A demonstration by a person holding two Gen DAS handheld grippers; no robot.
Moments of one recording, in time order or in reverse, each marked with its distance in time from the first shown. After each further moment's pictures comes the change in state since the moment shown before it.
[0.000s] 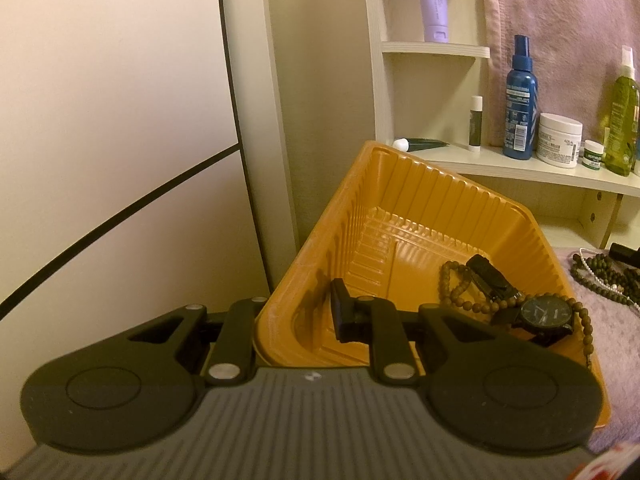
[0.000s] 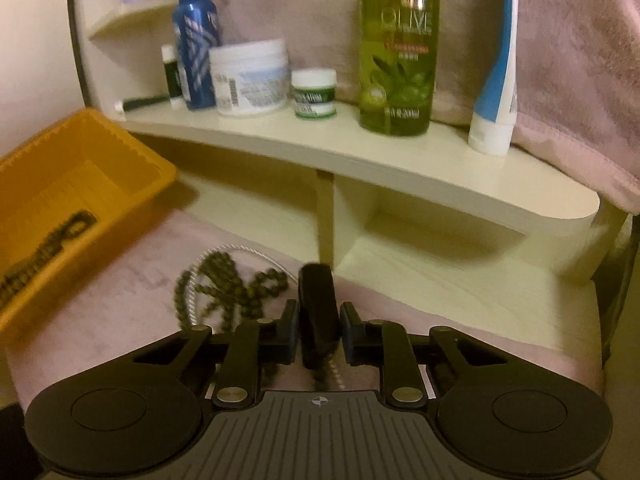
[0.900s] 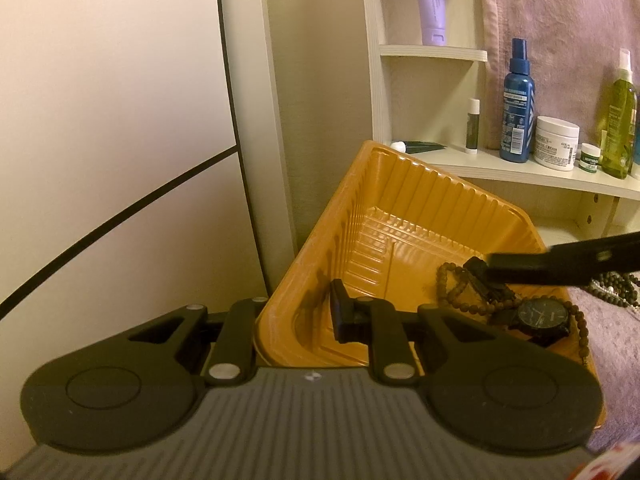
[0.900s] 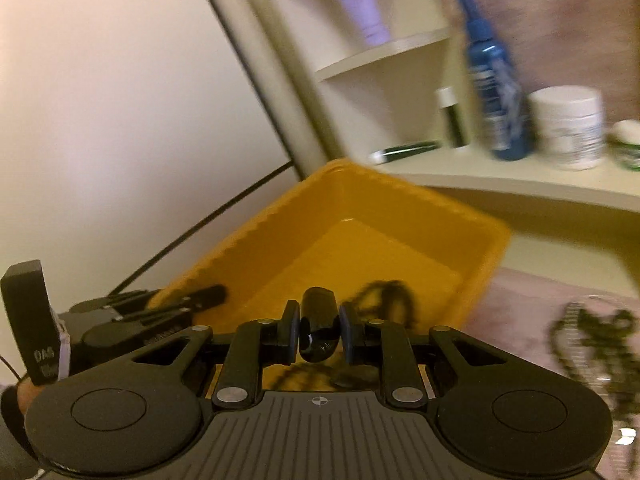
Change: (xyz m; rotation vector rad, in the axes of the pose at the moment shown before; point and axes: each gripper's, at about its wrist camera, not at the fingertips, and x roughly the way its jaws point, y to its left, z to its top) left arm -0.004 0.000 0.001 -0.002 -0.002 -0.008; right arm 0.002 0.182 0.043 0.077 -0.071 0.518
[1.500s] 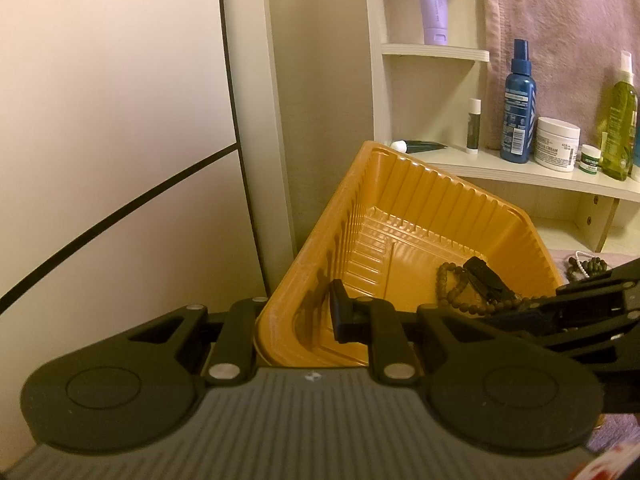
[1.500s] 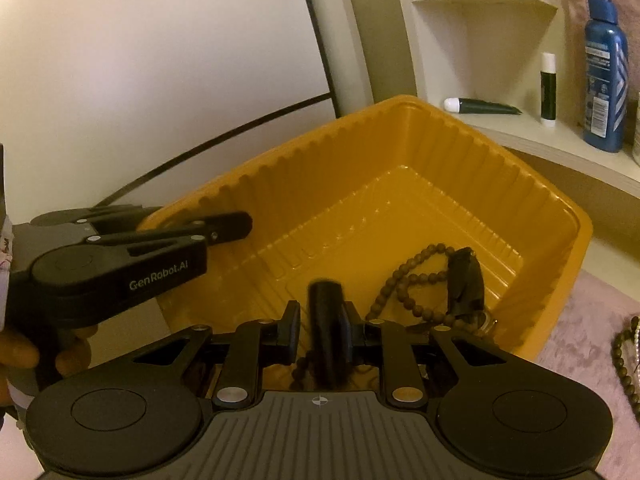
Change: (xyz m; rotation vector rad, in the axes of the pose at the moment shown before) left arm 0.002 0.001 0.000 -0.009 0.004 -0.005; right arm 0.052 0.030 -0.027 -0.175 0.144 -0.073
